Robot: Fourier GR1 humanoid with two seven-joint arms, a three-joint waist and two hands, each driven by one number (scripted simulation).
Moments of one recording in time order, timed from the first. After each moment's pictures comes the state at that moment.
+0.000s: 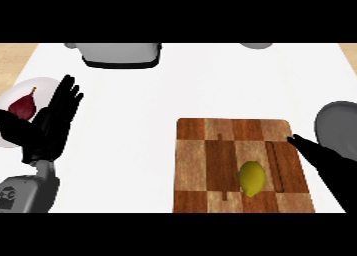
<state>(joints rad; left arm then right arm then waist) -0.19 0.24 -0.01 -1.57 0.18 0.16 0.22 0.04 -0.60 0.24 -2.13 0.44 0.51 0.74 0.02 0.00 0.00</state>
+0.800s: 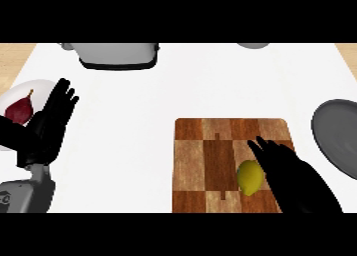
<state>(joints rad) -0.17 0.23 0.03 -1.58 0.17 0.13 0.21 -0.11 -0.41 0.51 -2.11 0.67 0.62 0.94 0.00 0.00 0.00</state>
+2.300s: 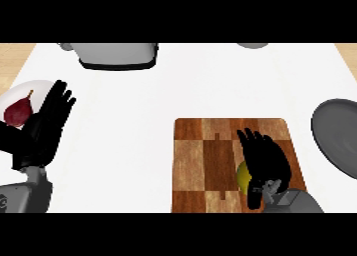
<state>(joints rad) -0.15 0.20 0.09 -1.59 0.14 0.06 0.22 -0.18 -0.18 0.42 -1.67 0.95 0.60 0.78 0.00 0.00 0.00</state>
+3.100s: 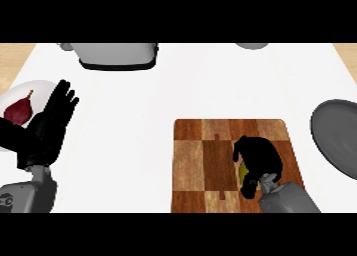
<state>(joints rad) -0.16 0.16 0.09 -1.59 0.10 0.06 0.23 -0.19 -0.17 0.38 -1.45 1.04 0.43 0.52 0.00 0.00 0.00</state>
